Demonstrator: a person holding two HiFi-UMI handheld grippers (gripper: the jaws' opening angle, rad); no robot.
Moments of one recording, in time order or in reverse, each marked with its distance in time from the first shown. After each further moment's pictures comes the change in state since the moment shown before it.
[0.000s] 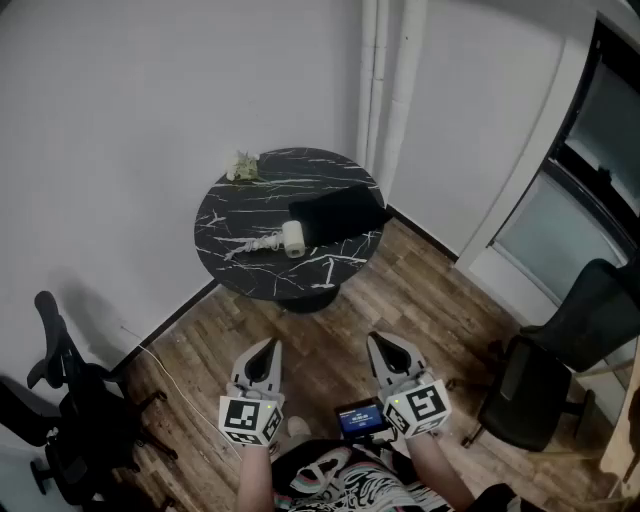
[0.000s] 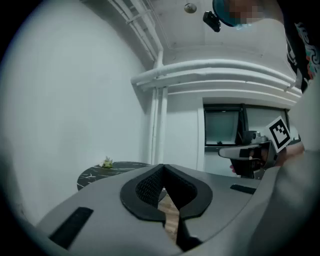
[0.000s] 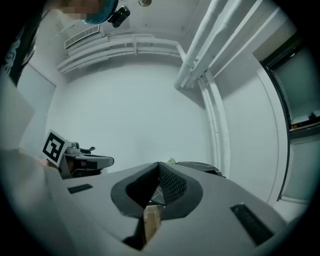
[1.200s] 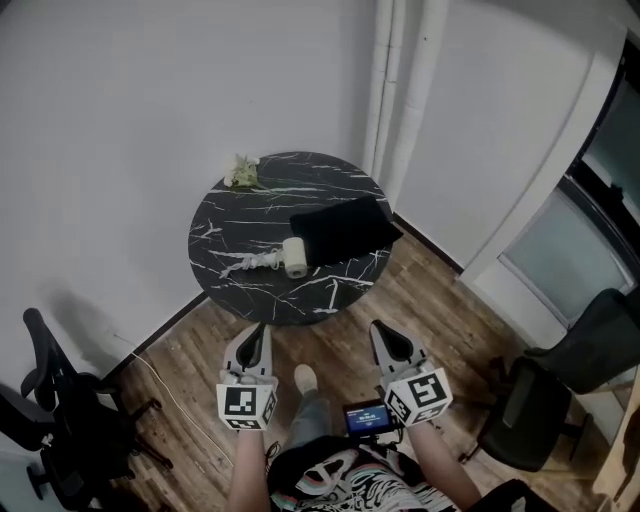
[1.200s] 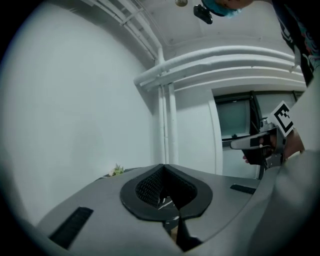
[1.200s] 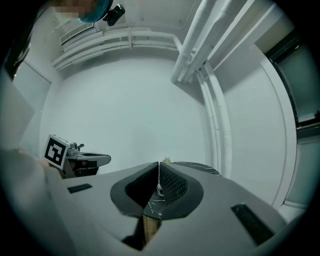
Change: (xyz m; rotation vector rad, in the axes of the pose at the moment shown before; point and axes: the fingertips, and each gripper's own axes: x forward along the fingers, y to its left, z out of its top) left arm 0.110 0.091 -0.002 0.093 -0.035 0.110; right arm 0.113 -0.074 -0.007 -0.013 0.012 -0.012
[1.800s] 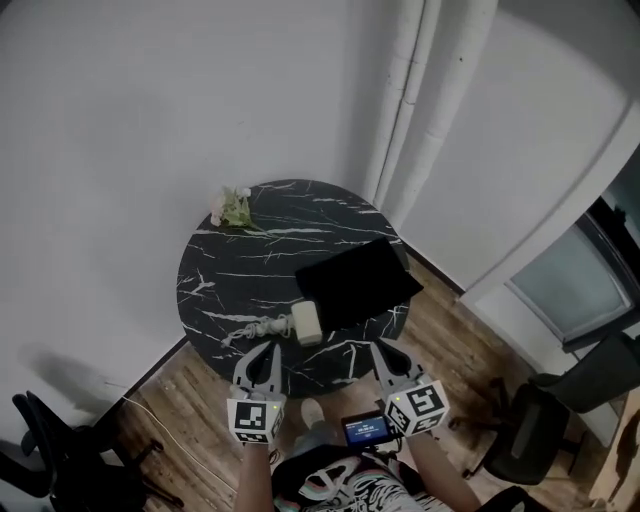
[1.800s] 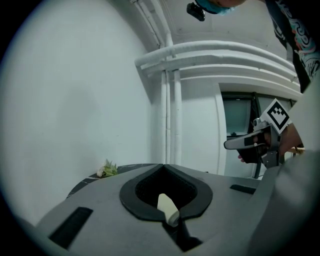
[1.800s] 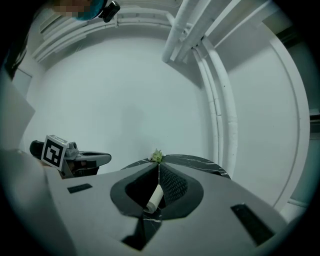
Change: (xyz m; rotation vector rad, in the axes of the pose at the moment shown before) left arm 0.179 0.113 -0.035 -0.032 0.063 -0.129; right arm 0.201 -0.058 -0.019 0.043 0.138 -0.075
